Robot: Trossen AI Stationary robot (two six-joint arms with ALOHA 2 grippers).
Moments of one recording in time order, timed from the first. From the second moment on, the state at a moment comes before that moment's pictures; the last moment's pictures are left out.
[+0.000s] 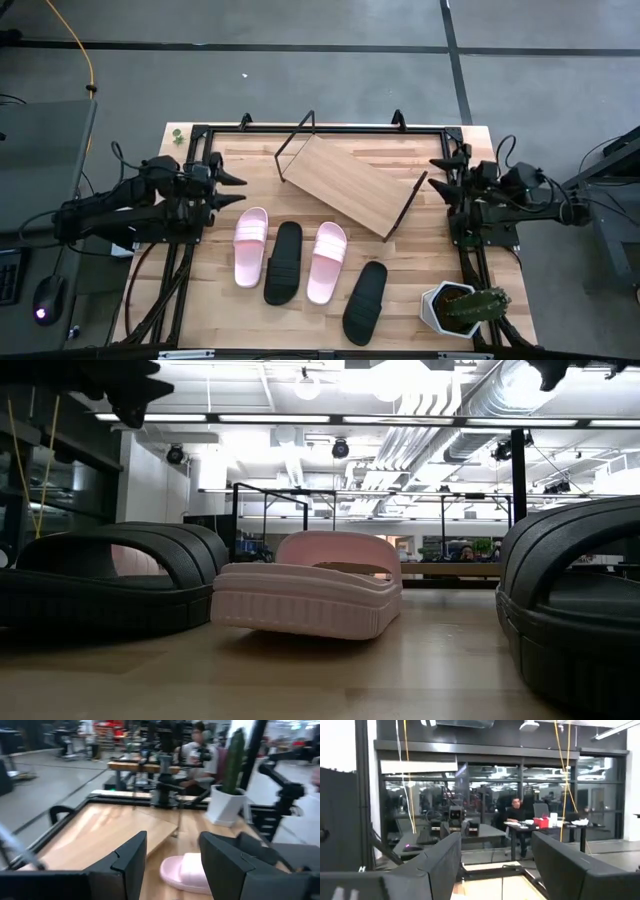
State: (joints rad) left arm 0.39 0.31 0.43 -0.22 0.27 -0.04; right arm 0.02 0.20 0.42 0.10 0.18 -0.07
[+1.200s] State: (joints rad) left arm -0.51 0.89 0.76 -0.31 -0.54 0.02; right arm 0.02 0.49 0.52 0.11 0.19 -0.08
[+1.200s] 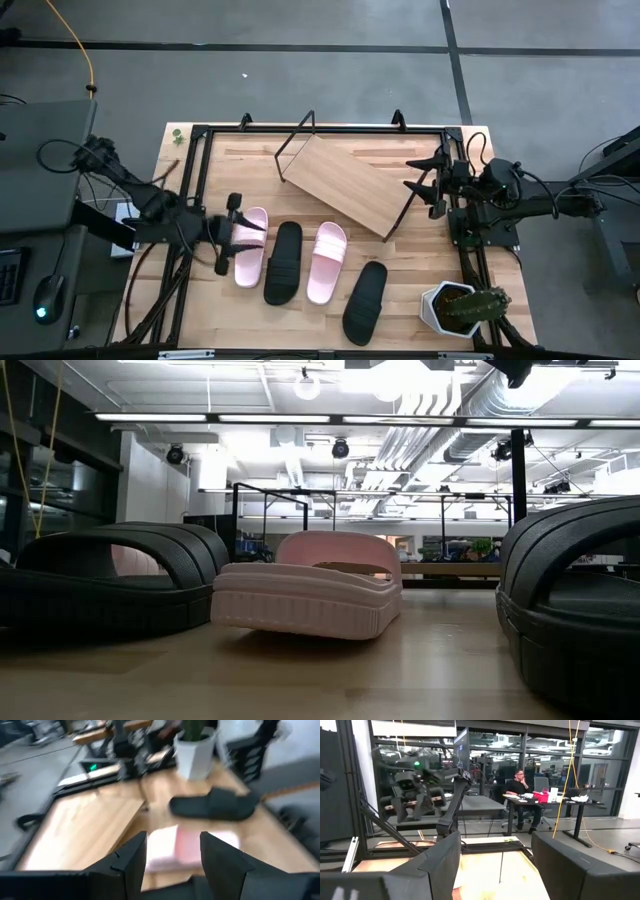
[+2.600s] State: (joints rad) left arm -0.79 1.45 1.07 -1.13 -0.79 -0.58; right arm 0.05 0.61 0.52 0.25 0.15 -0.02
